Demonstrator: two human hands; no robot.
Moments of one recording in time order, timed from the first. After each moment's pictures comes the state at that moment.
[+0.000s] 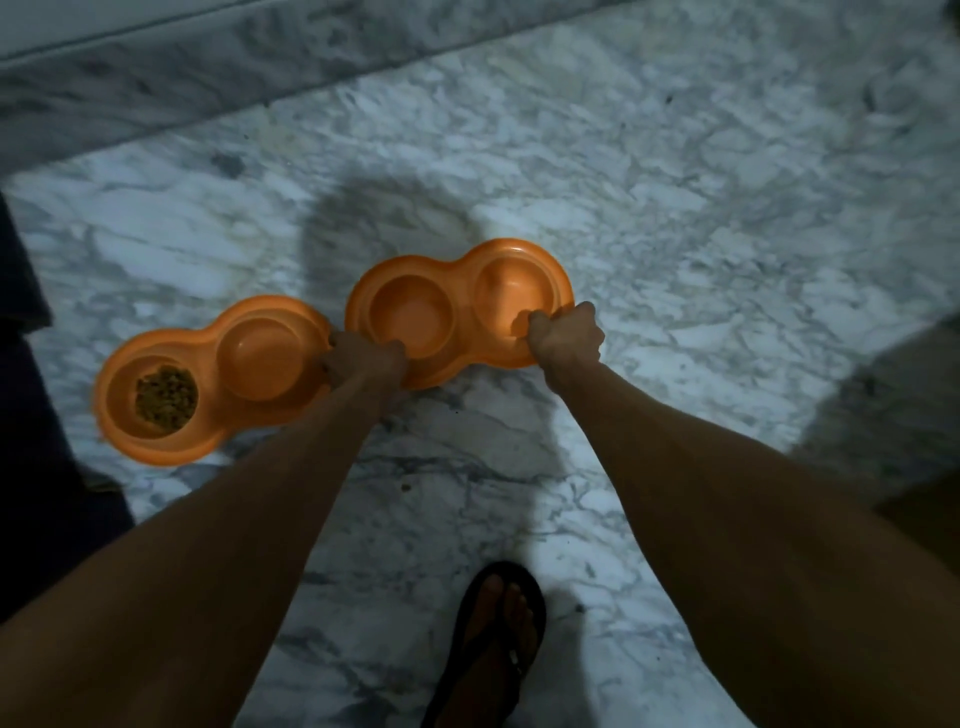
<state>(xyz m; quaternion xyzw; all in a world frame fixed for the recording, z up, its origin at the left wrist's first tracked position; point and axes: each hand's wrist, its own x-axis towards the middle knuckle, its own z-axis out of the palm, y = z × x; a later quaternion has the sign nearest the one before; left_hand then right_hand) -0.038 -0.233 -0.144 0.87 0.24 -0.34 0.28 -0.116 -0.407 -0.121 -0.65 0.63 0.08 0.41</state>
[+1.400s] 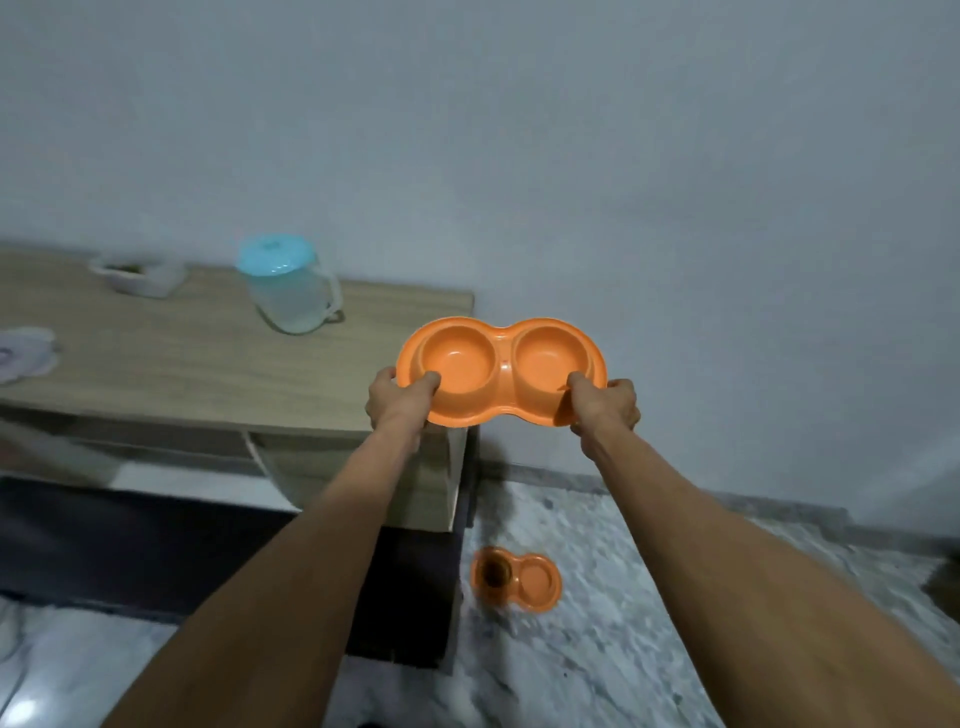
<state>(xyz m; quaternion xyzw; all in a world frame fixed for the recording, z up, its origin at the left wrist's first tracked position) -0.043 0.155 0.700 0.69 0.34 0.03 0.64 -0.048 -0.052 0.711 -0.70 0.41 -0.06 0.58</state>
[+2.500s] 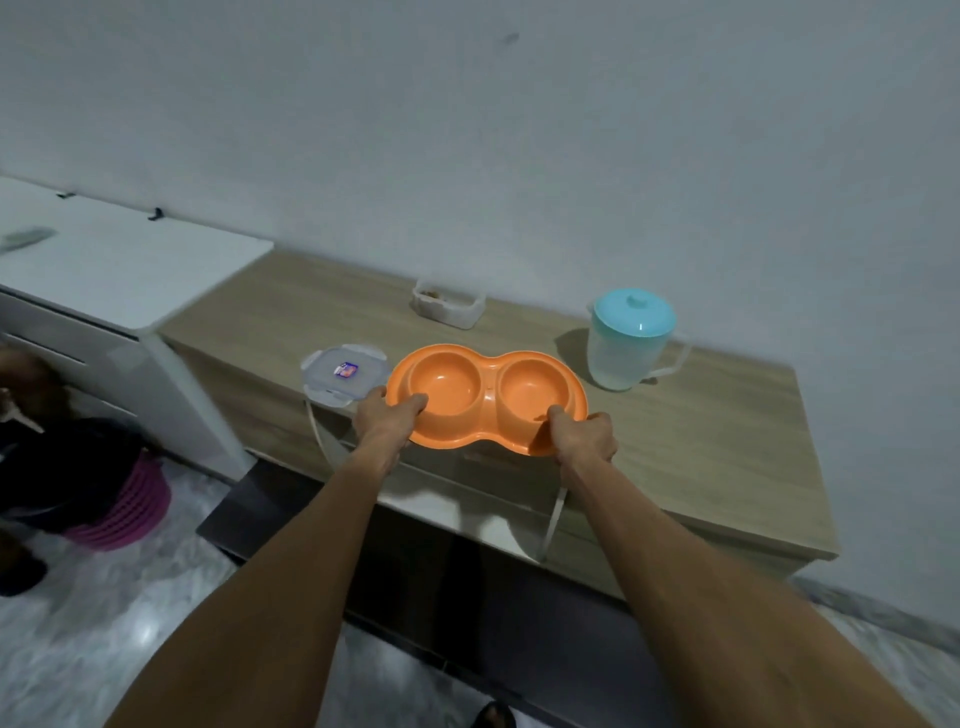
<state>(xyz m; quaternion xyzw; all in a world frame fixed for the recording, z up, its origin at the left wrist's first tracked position) -0.037 0.681 0.695 0.70 0.39 0.09 0.59 0.003 0.477 0.691 -0.76 0.32 0.04 0.56</state>
